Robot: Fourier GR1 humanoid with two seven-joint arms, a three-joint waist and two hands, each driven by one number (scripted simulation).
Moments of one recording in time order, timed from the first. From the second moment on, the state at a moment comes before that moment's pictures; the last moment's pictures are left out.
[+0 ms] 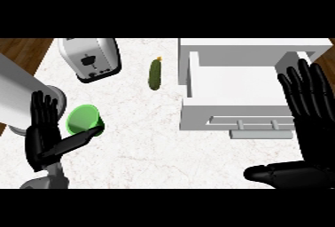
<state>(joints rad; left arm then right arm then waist) -0.05 0.04 0.19 -1.49 0.11 0.26 -0.26 -0.09 -0.07 -0.02 -2.06 -0.12 0.08 0.13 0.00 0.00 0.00</state>
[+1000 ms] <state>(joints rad) -0.13 0.07 0.27 -1.04 0.20 0.18 -0.56 -0.08 -0.08 -0.03 -2.11 -0.14 0.10 0.18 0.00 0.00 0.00</state>
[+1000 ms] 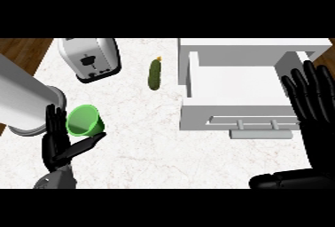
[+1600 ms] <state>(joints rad) -0.24 0.13 0.32 -0.73 0.24 0.12 -0.74 -0.11 -0.08 -0.04 -2.07 -0.14 0.11 0.17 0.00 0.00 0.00</state>
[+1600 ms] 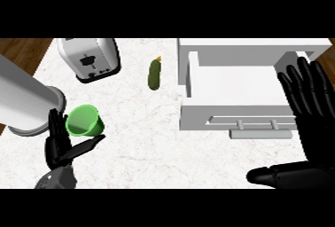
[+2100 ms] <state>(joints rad) -0.32 0.18 0.34 -0.53 0.27 0.03 -0.85 -0.07 -0.08 -0.04 -2.11 -0.15 0.13 0.17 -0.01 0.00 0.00</state>
